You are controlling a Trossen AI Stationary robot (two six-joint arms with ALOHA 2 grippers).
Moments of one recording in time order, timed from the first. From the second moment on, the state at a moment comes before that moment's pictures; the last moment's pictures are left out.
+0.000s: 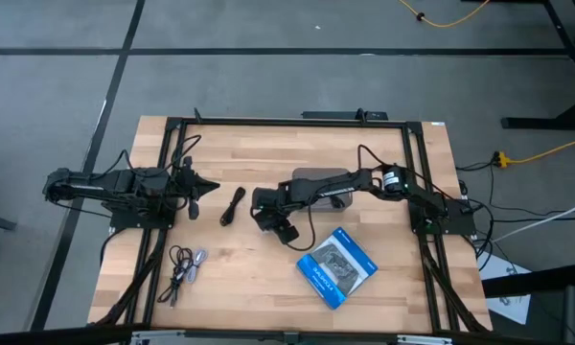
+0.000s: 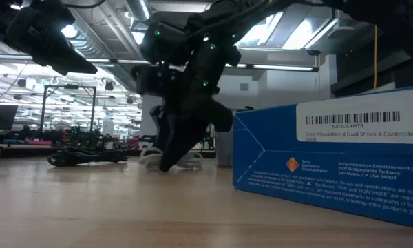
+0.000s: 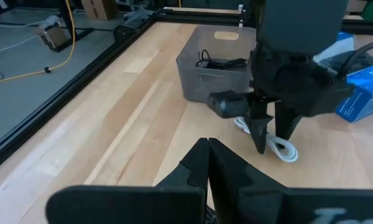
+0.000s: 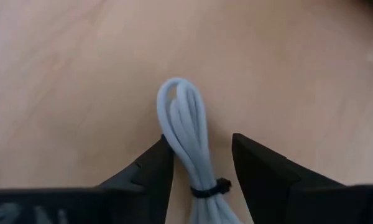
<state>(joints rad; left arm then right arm) -0.06 0.25 0.31 -0.39 -0.33 -0.10 0.02 2.34 1.81 -0.62 -0.13 -0.50</state>
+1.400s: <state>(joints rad) -0.06 0.25 0.31 -0.40 -0.36 -0.10 -0.02 2.26 2.18 -1.57 0.40 0.17</state>
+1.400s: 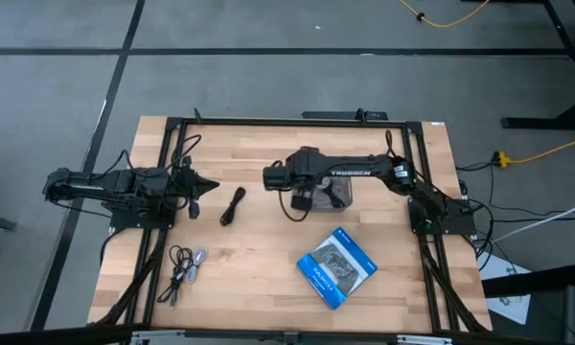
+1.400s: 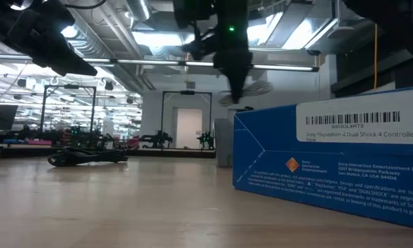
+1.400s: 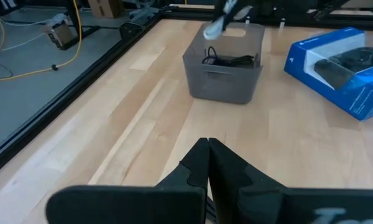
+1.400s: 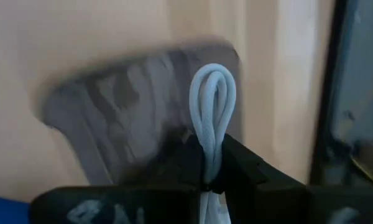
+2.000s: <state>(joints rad) -0.06 0.25 0.31 -0.41 -0.36 -0.10 -0.08 2.19 1.89 -1.42 0.38 0.21</state>
